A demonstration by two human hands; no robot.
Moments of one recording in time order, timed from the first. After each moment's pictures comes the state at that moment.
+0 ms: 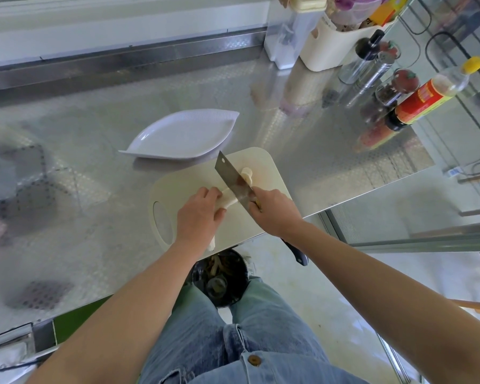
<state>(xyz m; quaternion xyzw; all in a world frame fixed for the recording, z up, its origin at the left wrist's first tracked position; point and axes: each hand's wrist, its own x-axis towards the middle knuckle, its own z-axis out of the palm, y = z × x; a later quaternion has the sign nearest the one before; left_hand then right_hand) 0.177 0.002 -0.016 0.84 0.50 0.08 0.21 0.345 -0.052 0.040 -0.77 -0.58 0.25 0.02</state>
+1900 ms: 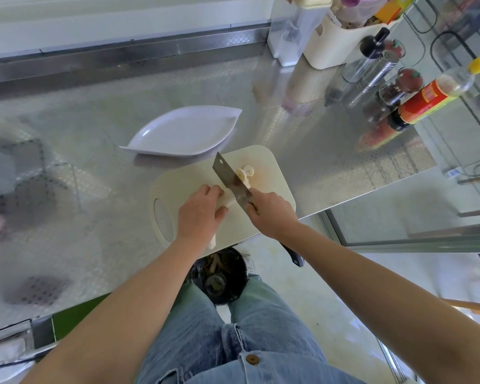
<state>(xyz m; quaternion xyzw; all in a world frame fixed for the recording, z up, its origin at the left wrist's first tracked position) 0.177 0.004 -0.018 0.83 0.50 0.08 0.22 0.337 -0.053 0.033 -0.77 -0.58 0.25 0.00</state>
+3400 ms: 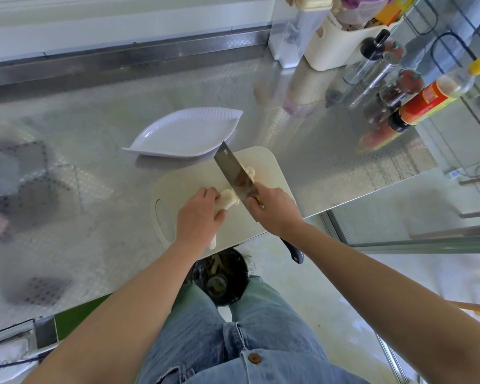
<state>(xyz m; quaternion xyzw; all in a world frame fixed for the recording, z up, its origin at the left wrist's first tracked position) 0.172 0.003 -0.017 0.84 0.50 0.07 0.21 0.342 -0.052 0.039 -0.77 -0.57 0.26 0.08</state>
